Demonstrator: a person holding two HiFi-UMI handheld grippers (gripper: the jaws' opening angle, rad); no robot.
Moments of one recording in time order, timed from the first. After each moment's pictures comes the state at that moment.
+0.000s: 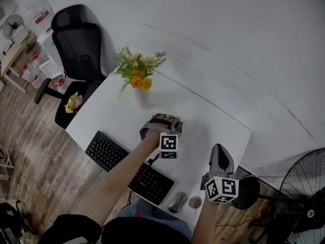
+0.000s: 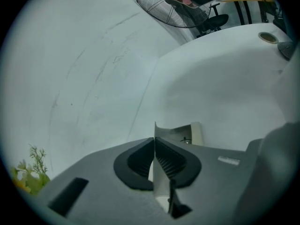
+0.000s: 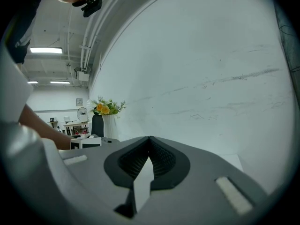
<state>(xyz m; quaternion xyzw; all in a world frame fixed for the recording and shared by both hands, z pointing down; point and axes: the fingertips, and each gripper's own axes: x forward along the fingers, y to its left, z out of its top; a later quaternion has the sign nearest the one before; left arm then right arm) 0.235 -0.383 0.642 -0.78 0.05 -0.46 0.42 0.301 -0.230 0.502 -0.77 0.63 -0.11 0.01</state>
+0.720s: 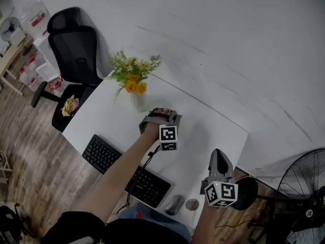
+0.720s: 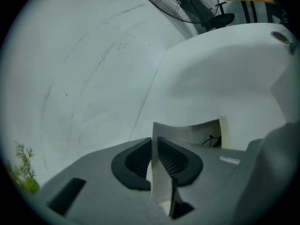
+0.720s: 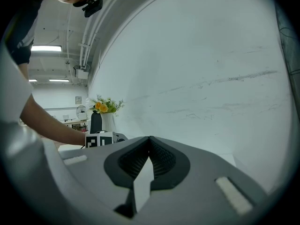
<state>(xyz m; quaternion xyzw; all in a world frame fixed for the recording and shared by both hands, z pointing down) 0.260 -0.426 0.652 -0.78 0.07 -0.46 0.41 0.310 -0.218 0.504 -0.77 0.63 -0.12 0.00</state>
